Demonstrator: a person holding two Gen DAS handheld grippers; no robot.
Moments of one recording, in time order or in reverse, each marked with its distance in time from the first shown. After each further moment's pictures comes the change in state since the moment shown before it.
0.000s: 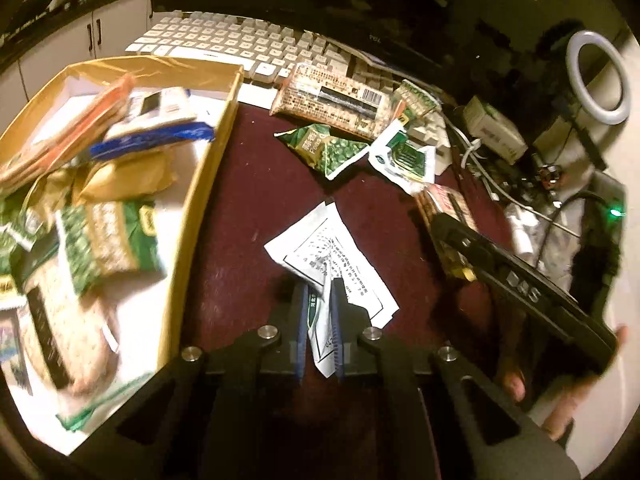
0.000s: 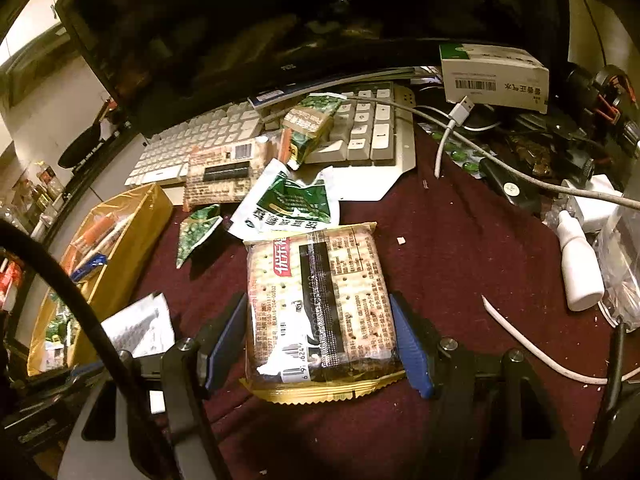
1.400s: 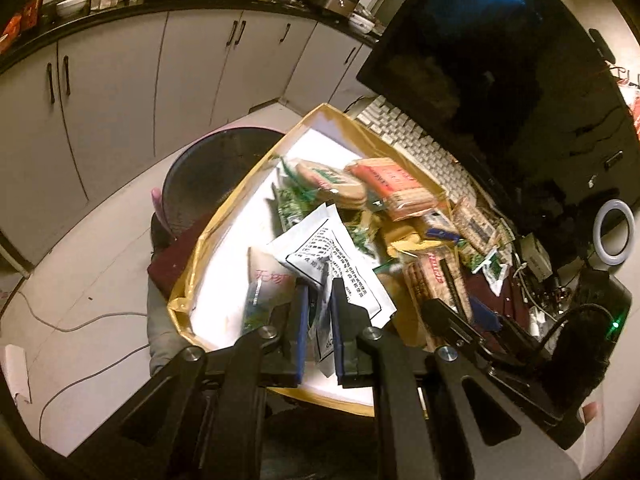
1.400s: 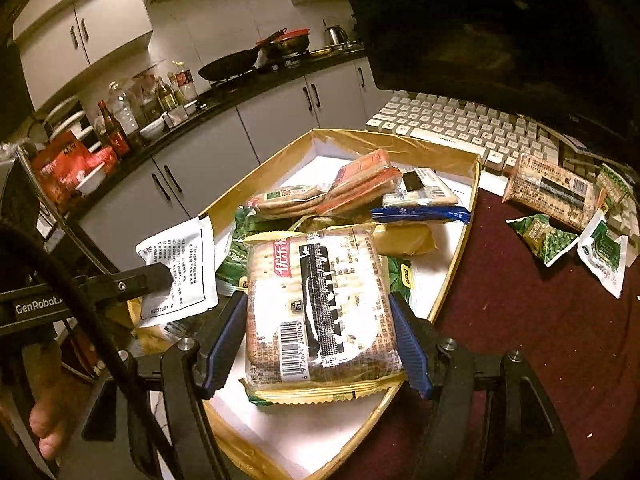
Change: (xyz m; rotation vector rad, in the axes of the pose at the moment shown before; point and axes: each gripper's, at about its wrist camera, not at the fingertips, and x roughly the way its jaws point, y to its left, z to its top) left arm -0.142 0.187 -0.041 -0.344 -0.223 0.106; right arm 0.020 0.245 -0.037 -0.408 0.045 0.287
